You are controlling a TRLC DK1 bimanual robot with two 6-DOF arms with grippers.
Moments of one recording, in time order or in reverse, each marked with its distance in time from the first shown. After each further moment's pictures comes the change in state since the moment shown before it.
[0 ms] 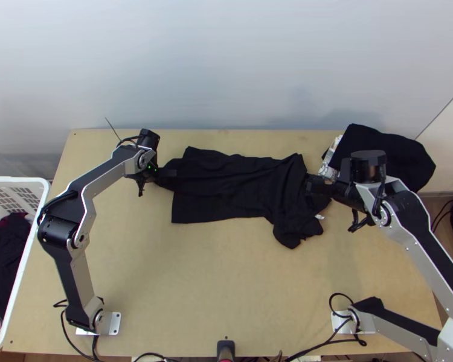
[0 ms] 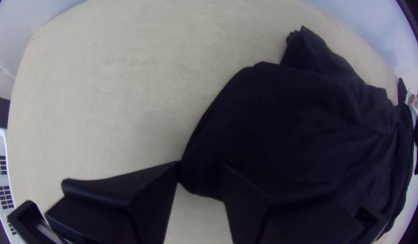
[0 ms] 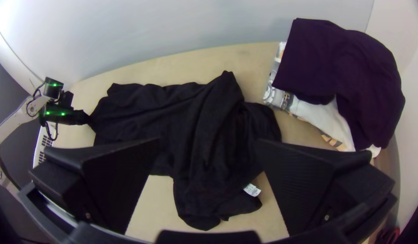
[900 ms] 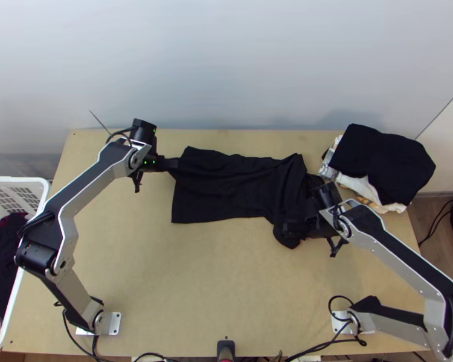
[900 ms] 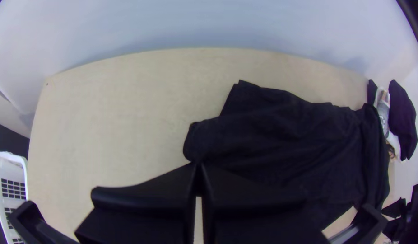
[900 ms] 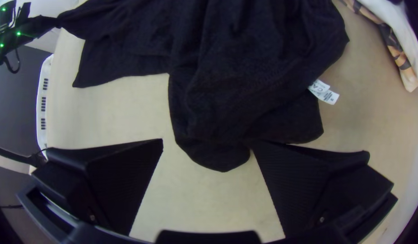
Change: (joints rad) left arm -0.054 -0.216 -0.024 0.039 -0.029 0.042; right arm 0.127 0.104 -0.289 0.002 -0.200 0.061
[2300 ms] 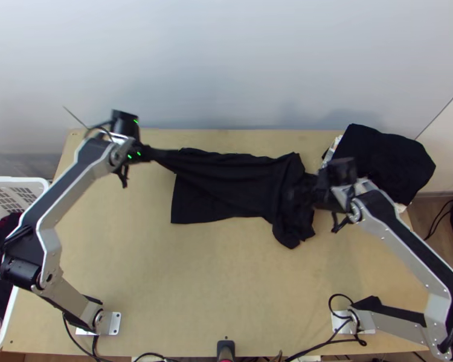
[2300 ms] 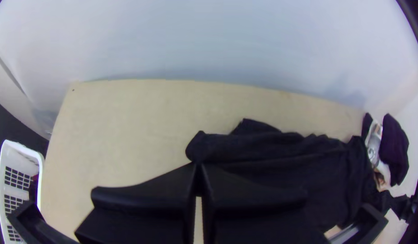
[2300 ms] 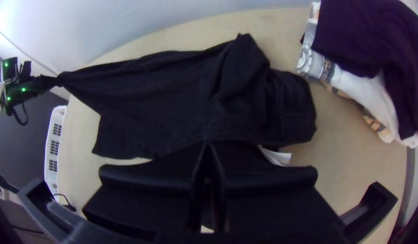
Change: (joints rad) left arm 0.061 -0.113 0.034 -0.035 -0.028 -0.043; right arm -0.105 0.019 0.173 0.143 0.059 -0.012
